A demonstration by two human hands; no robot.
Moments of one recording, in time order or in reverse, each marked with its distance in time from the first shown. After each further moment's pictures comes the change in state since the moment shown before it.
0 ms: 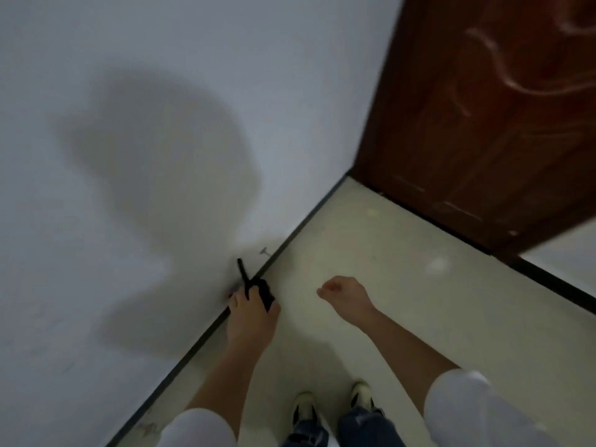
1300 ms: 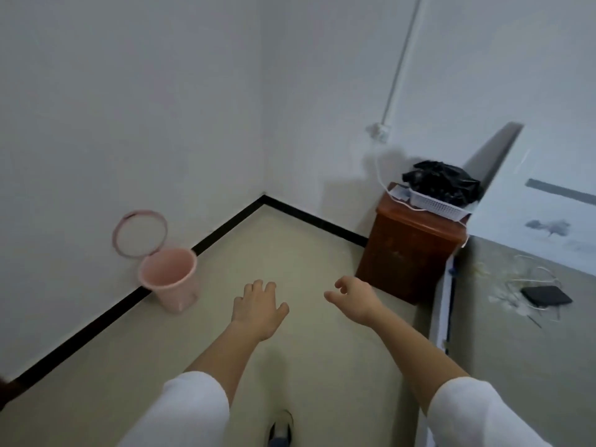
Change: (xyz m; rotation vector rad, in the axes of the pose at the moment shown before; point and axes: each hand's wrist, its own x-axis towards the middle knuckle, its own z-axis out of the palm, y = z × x) left_hand -0.723 0.614 0.540 0.808 -0.449 1.813; right_hand -0.733 0.699 -0.411 0.487 1.152 0.945
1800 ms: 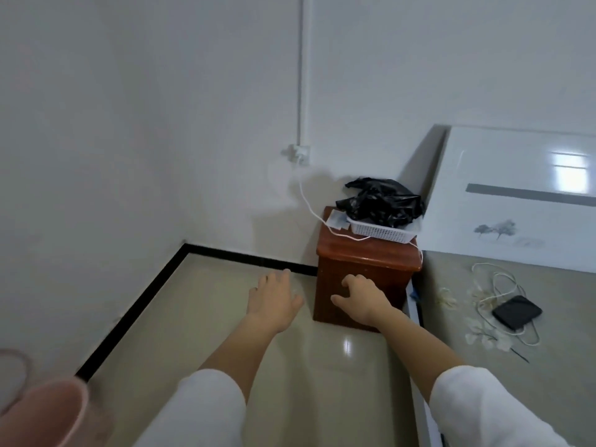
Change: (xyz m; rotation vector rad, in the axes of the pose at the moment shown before) left_hand 0.373 0.224 -0.057 0.051 0.016 0.330; right_hand 0.296 0.105 -0.205 -0.079 0.174 0.183
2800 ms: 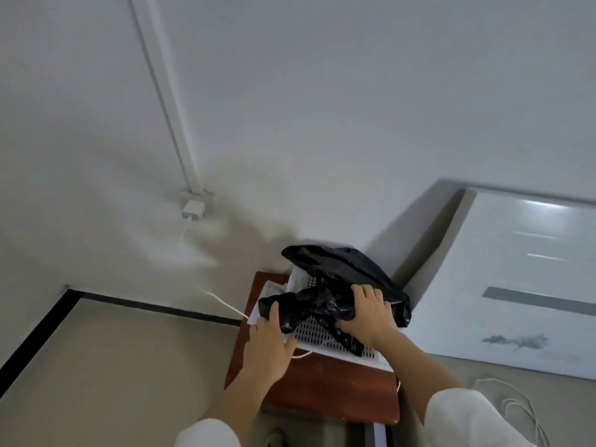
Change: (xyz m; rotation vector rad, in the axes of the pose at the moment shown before) left_hand 0.529 0.172 0.107 -0.245 -0.205 -0.089; right_hand 0.513 0.220 -0.170 -0.195 0.000 0.115
